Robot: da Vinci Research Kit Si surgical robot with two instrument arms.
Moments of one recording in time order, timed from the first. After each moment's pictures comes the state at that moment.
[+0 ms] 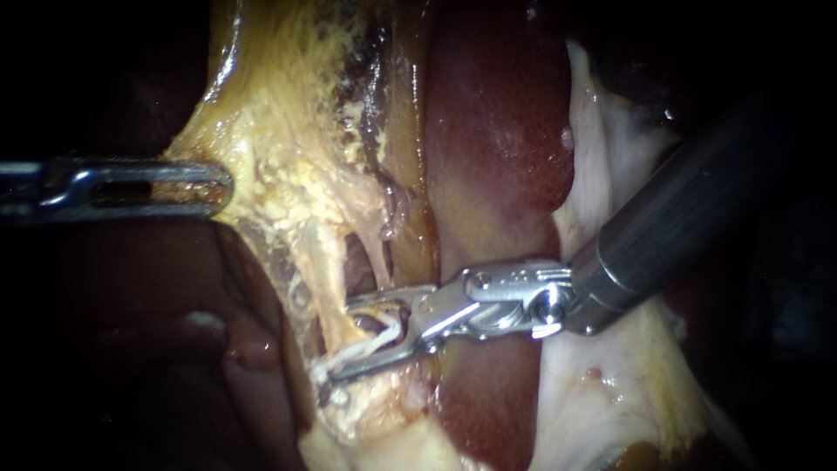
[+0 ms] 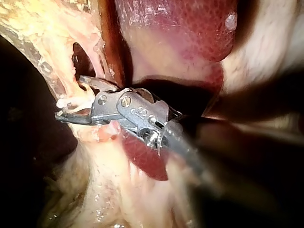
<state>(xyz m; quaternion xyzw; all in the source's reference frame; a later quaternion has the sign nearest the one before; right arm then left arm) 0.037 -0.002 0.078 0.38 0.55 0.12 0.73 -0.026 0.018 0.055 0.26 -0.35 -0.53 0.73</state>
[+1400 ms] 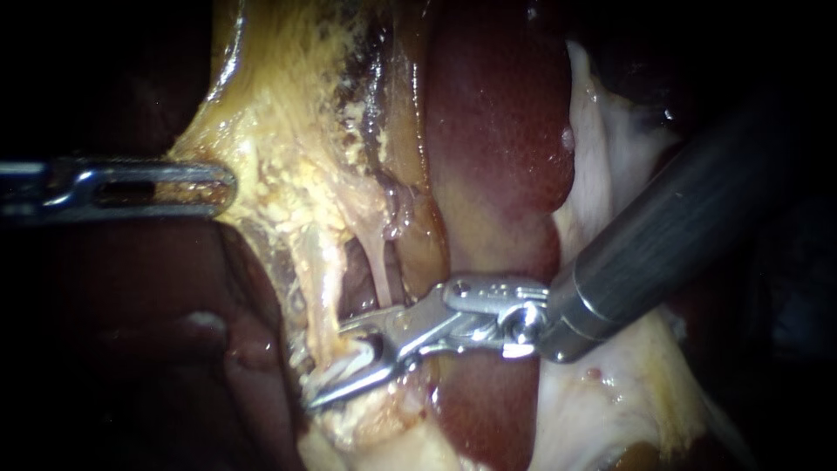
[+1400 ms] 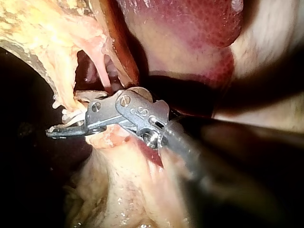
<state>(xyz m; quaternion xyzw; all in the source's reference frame) 0.039 -0.003 0.078 0.42 0.58 0.13 0.69 -0.026 0.018 0.055 0.26 -0.35 -0.53 0.73</state>
